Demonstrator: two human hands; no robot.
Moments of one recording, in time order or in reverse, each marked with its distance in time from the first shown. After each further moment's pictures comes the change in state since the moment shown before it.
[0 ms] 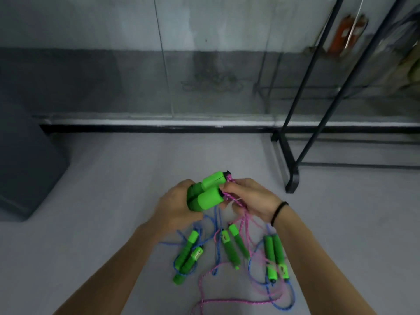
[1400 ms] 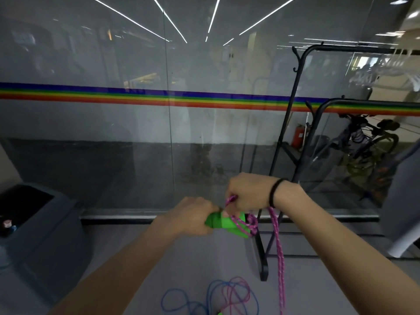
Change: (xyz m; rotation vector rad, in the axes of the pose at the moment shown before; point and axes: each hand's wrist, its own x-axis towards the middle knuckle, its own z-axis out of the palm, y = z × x) left_hand -0.108 0.426 -0.434 0.687 -0.107 0.484; right_hand -0.296 -0.598 0.032 -1.513 -0.060 -0.281
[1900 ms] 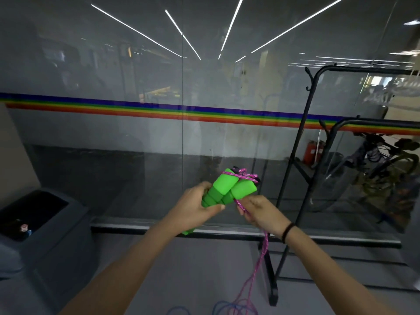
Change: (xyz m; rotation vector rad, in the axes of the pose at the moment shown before) left_hand -0.007 -0.027 -0.026 -0.693 0.486 -0.161; right_hand 0.030 0.030 0.059 1.012 0.452 0.093
